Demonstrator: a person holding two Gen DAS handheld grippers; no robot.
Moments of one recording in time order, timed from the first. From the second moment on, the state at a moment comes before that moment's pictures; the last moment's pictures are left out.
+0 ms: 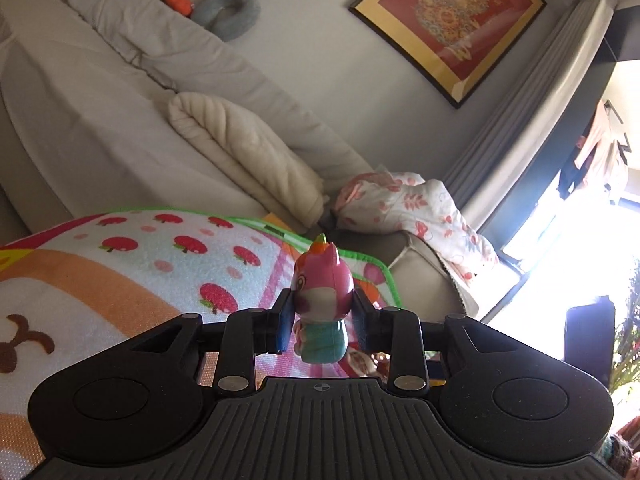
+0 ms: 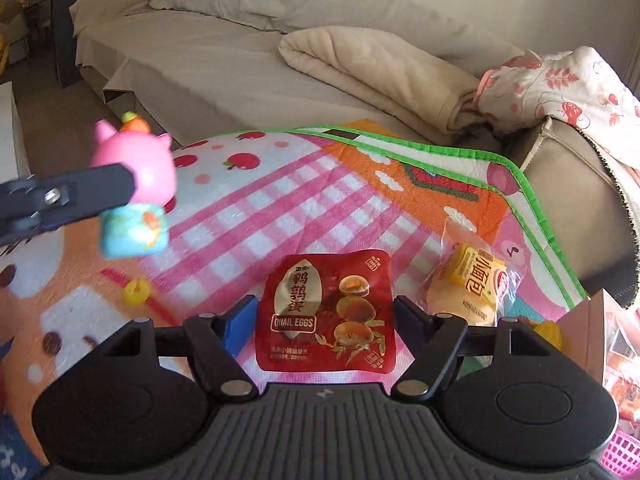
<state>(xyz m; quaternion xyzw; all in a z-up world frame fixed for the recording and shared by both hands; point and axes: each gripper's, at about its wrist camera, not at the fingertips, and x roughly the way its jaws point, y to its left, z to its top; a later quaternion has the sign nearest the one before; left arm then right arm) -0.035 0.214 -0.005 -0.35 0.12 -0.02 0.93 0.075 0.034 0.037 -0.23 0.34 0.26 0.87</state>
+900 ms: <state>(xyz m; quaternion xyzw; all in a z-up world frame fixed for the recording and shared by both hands) 0.021 0.006 0.098 -0.17 0.23 -0.27 0.92 -0.095 -0.196 0.049 -0.06 0.29 0.13 0.95</state>
